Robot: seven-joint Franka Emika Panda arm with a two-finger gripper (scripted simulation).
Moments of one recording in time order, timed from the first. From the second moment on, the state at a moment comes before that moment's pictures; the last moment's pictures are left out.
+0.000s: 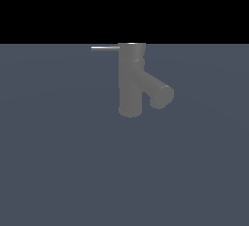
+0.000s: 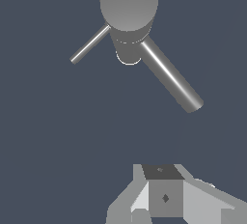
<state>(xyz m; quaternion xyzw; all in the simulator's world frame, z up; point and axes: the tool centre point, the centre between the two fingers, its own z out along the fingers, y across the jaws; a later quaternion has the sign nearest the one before) -0.102 0.046 0.440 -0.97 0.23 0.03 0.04</state>
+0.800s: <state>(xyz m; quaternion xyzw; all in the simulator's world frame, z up) 0.002 0.070 0.374 -0.90 0.43 0.03 0.03</state>
